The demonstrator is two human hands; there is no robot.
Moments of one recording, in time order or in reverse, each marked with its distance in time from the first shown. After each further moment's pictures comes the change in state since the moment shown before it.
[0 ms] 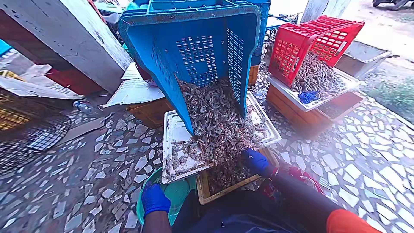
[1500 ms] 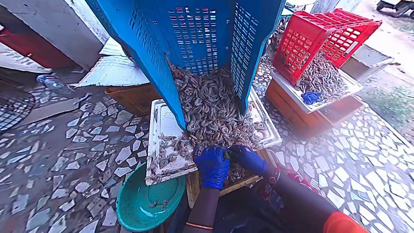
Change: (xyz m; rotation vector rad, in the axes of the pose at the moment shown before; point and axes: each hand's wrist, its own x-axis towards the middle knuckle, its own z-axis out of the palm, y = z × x) left_hand -0.078 0.140 0.105 0.192 0.039 0.910; right_hand 0.012 -0.042 -0.034 0.425 -0.029 -0.160
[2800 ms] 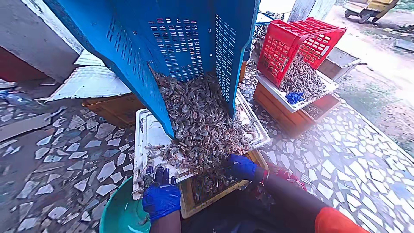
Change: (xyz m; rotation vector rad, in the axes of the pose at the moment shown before) left_hand -0.023 -0.066 -0.044 -1.605 0.501 -1.000; right_hand -0.008 0.037 0.007 -0.293 -0.167 -0.032
